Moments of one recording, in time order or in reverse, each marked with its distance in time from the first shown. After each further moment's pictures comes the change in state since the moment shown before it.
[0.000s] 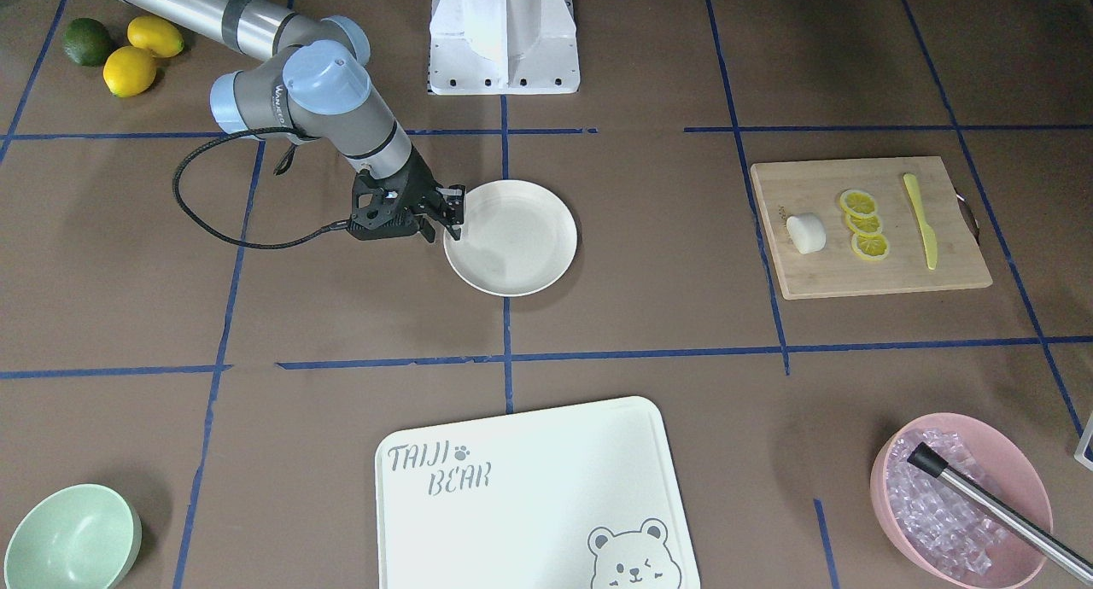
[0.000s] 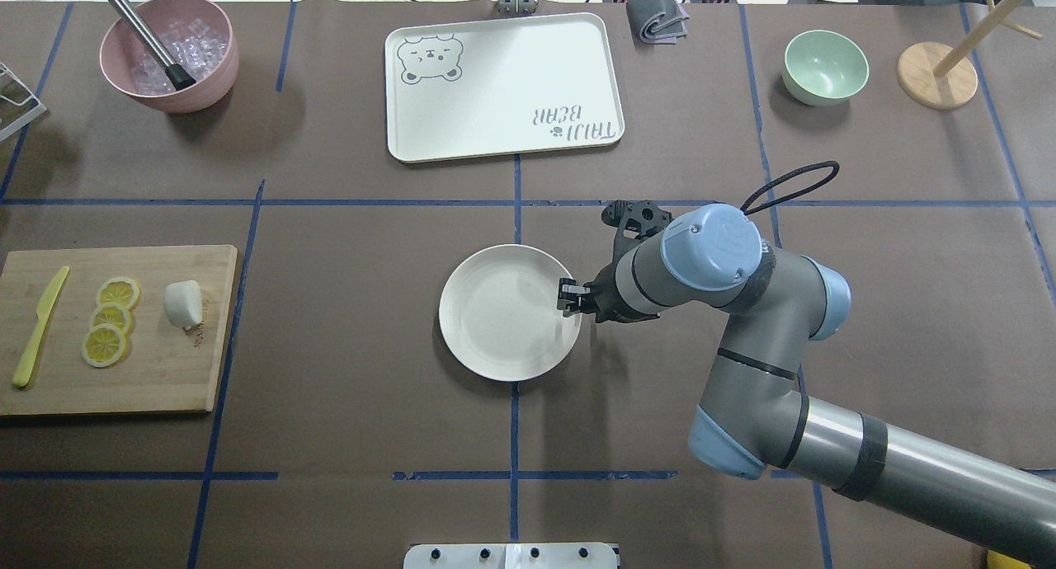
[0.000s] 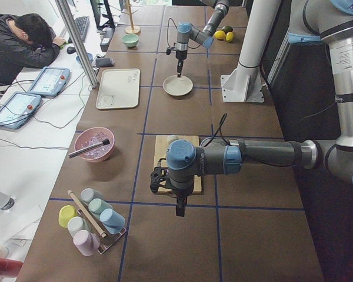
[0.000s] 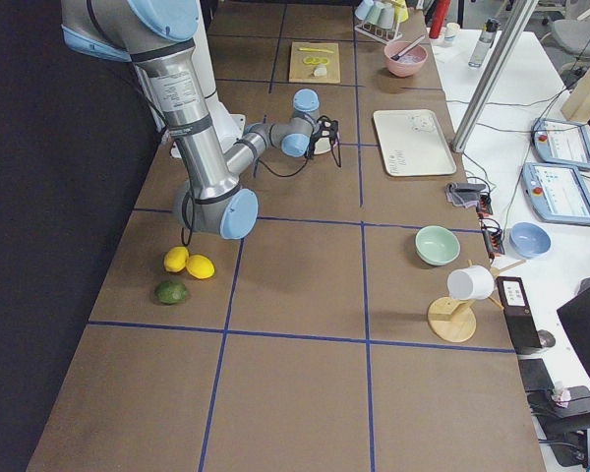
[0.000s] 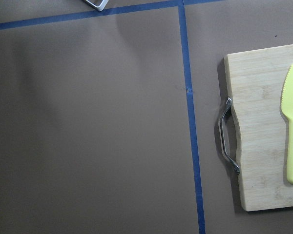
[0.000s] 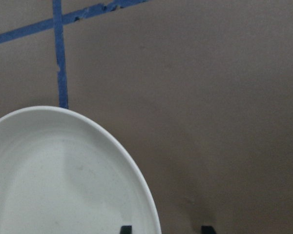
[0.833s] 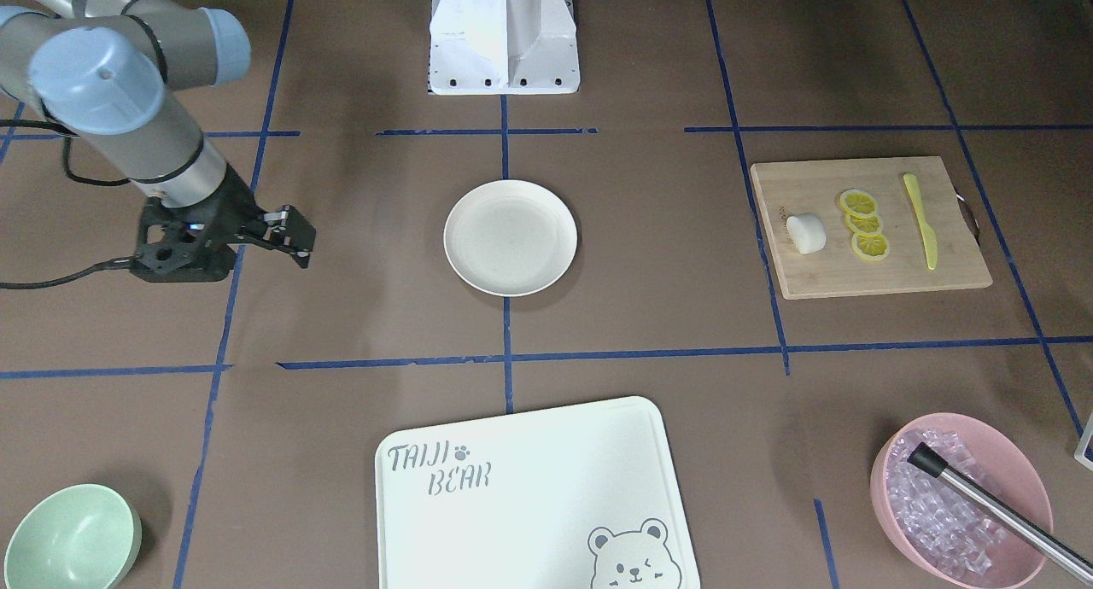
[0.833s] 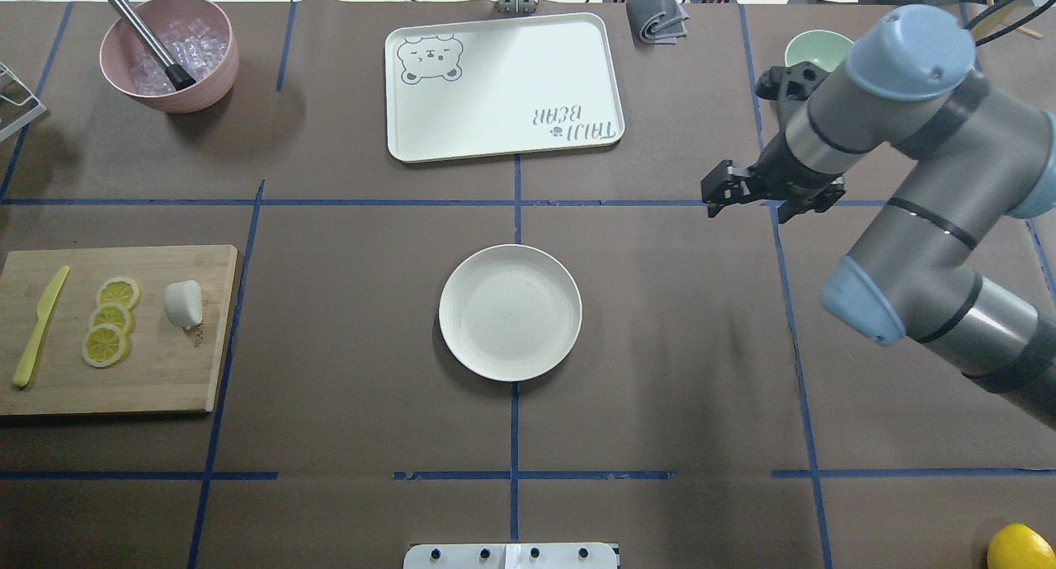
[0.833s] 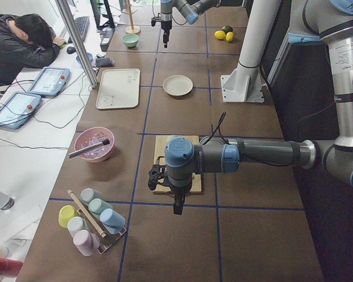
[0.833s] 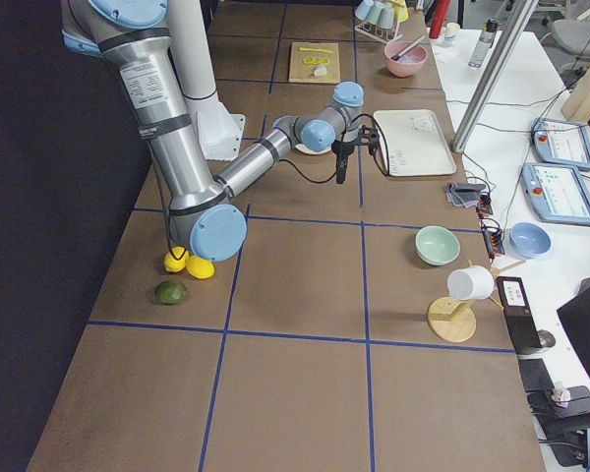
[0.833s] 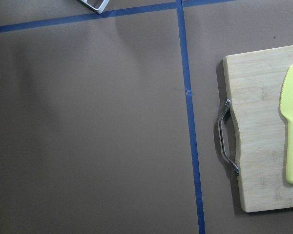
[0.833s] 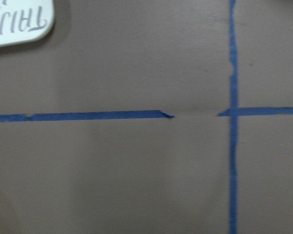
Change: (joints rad) left arm 0.007 -0.020 -0.002 -0.003 0.004 -0.007; right arm 0.377 -0.149 0.209 -0.455 0.230 -0.534
